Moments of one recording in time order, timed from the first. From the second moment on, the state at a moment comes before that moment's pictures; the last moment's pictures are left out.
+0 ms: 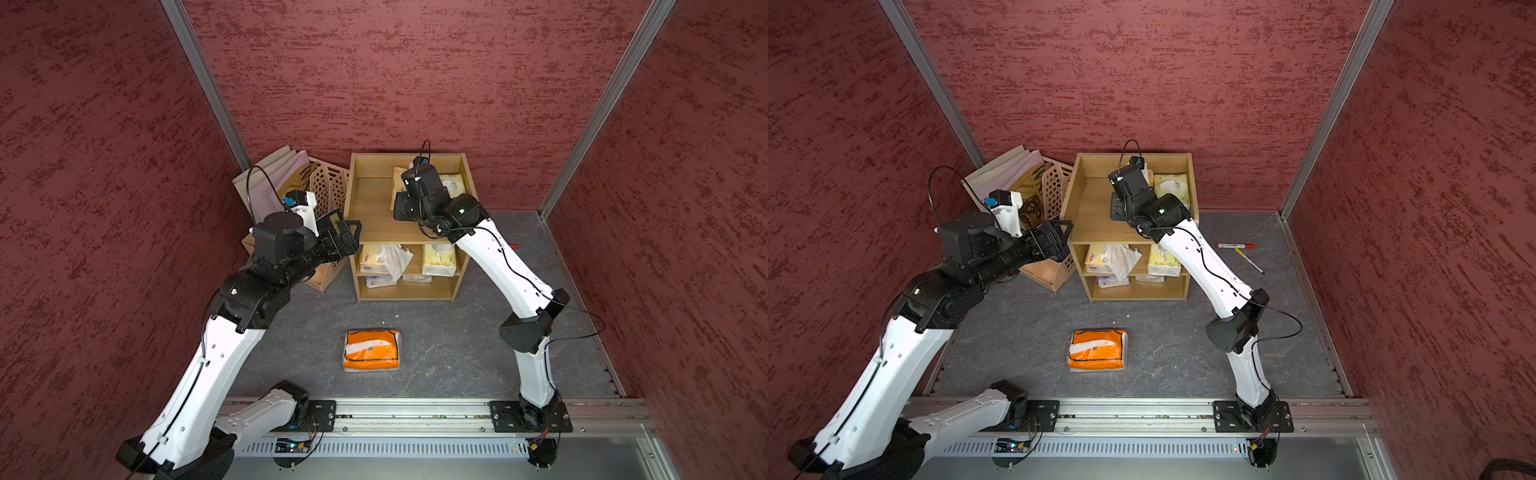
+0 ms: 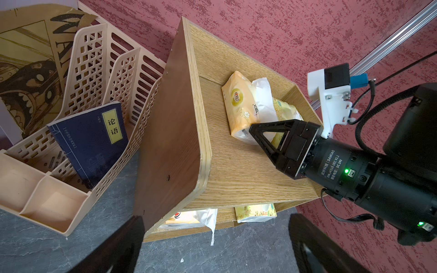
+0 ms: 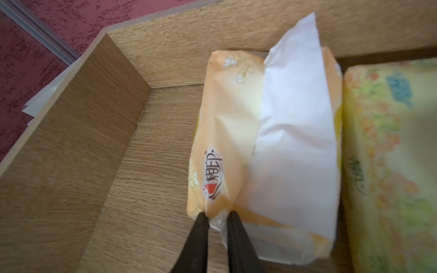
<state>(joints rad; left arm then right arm) -0.43 1.04 1.46 -0.75 -0.01 -0.57 0.73 2.06 2.49 -1.00 0.31 0.55</state>
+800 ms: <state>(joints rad) -0.43 1.03 1.42 -0.75 -0.01 -0.59 0.86 1.76 2.19 -0.97 0.16 0.44</state>
